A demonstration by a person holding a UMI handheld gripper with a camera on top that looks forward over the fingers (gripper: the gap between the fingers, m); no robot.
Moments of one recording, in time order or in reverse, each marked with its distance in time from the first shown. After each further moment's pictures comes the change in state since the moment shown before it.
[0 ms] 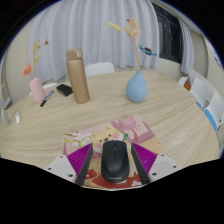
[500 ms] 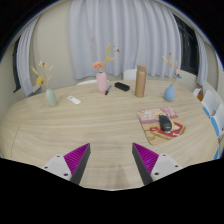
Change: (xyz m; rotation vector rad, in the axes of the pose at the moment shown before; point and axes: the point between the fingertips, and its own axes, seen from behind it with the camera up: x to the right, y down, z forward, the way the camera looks) arm -0.218 0.089 -0.247 0.026 -0.187 -0.123
